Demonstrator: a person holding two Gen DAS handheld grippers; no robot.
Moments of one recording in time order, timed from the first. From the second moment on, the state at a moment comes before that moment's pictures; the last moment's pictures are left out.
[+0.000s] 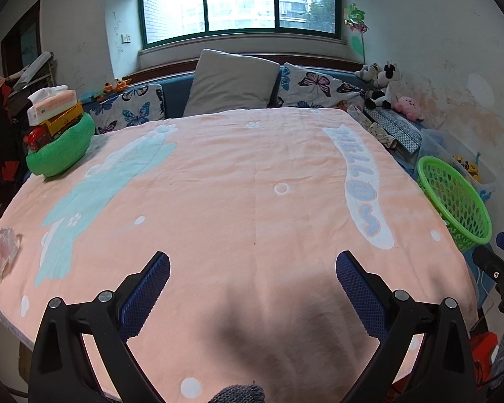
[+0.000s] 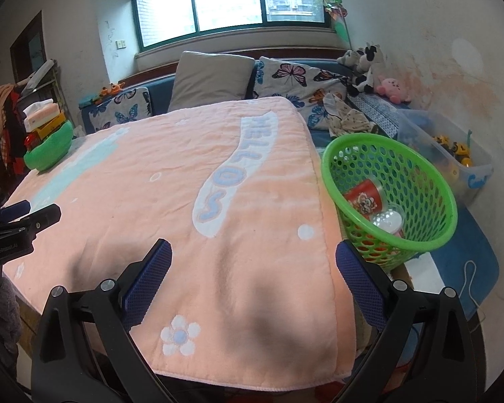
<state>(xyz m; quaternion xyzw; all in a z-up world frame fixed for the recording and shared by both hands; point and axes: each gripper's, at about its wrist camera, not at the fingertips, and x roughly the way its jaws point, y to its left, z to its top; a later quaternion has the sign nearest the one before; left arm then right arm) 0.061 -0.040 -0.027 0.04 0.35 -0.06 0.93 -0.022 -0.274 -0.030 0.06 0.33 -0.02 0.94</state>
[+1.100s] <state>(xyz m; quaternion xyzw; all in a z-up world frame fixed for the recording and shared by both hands) 0.059 -0.022 -0.026 0.03 0.35 -0.04 0.93 -0.012 -0.261 -0.035 0.06 0.33 0.00 0.94</state>
